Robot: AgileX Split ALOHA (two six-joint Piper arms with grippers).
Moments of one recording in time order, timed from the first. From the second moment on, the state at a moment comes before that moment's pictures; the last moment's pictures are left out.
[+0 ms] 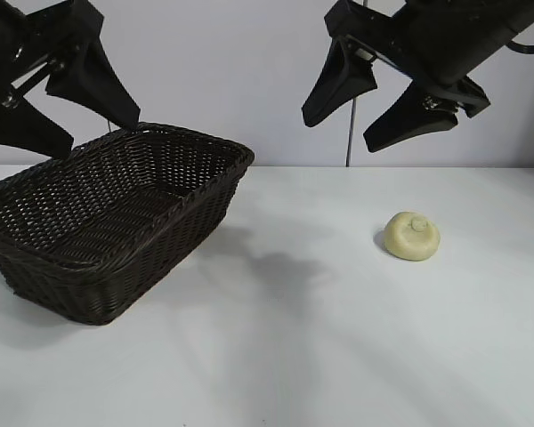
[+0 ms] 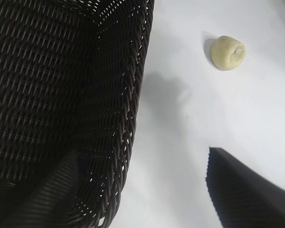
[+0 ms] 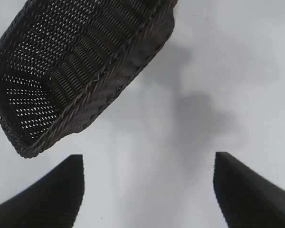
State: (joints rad) left arm -0.29 1.47 -0.95 -0.74 0.57 0.46; right arm 0.27 1.63 -1.17 0.68 0.68 -0.44
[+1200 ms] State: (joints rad) left arm -0.29 1.47 -0.95 -0.74 0.51 0.46; right arm 0.27 1.63 -1.17 0.68 0.68 -0.44
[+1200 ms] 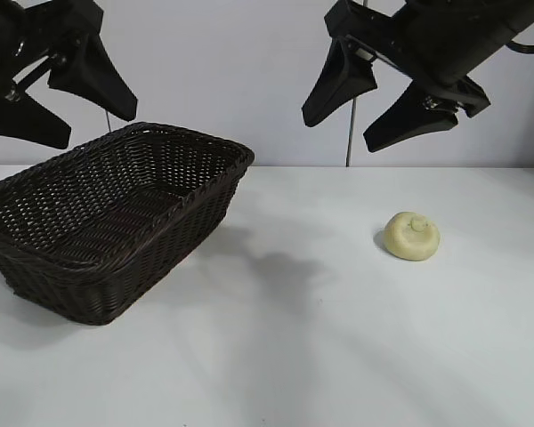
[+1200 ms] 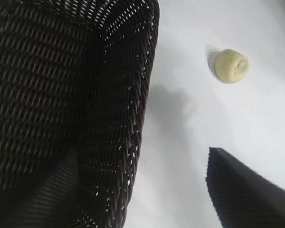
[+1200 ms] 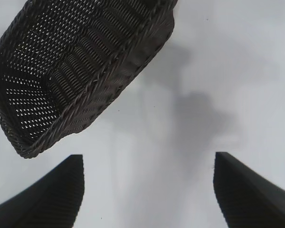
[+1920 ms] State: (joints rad) left arm -0.29 1.47 -0.95 -0.77 0.53 -0.08; right arm 0.27 1.63 -1.17 0.68 0.68 -0.44
